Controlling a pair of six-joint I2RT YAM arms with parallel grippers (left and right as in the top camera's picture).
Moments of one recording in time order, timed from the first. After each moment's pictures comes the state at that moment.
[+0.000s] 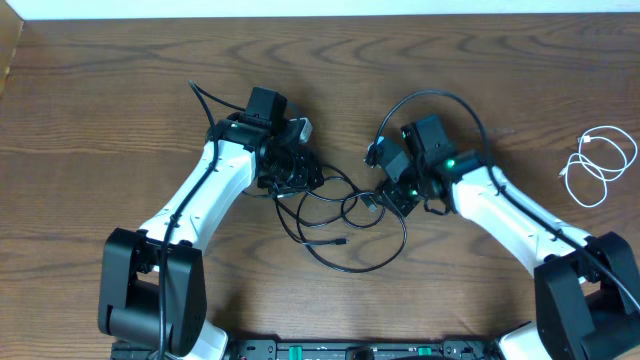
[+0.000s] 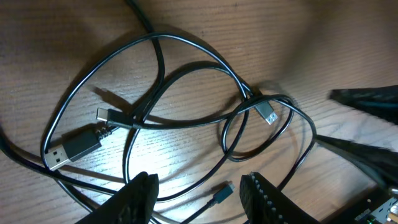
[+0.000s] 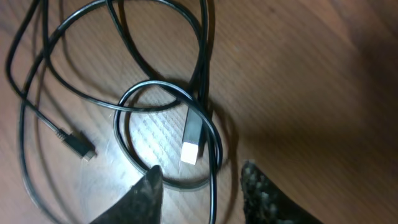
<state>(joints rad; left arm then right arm) -0.29 1.71 1.19 -0.82 0.45 -0.22 0.44 1.66 0.98 -0.50 -0.34 -0.29</state>
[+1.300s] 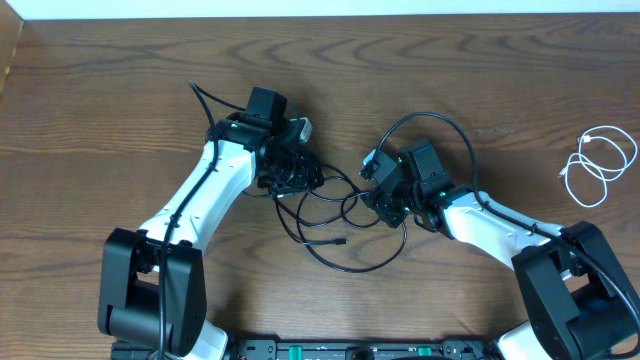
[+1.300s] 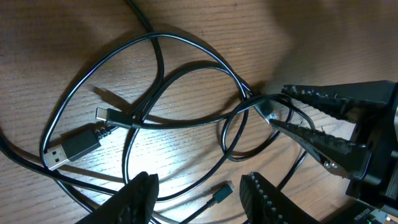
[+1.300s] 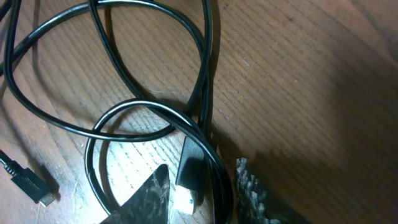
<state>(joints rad) -0.29 1.71 1.19 -0.82 0.45 -0.22 0.47 1.70 0.77 -0.08 -0.34 -0.22</state>
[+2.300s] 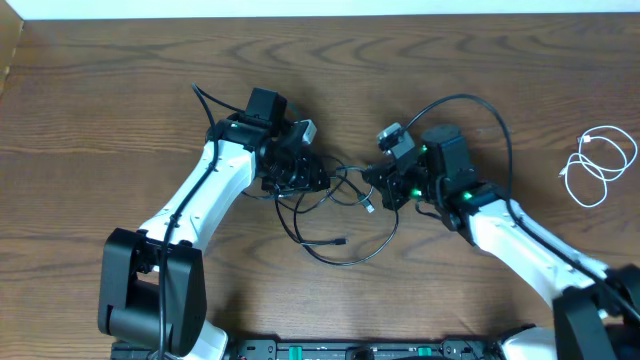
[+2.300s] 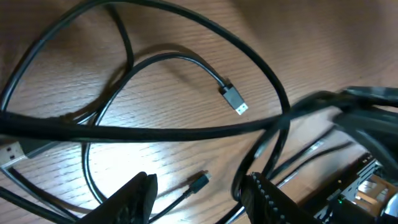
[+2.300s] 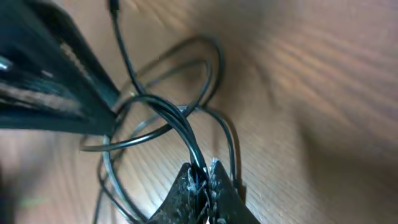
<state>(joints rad) -0.29 1.71 1.19 -0.83 0.54 -0.22 0.41 1.51 0.76 0.01 -0.53 0.09</state>
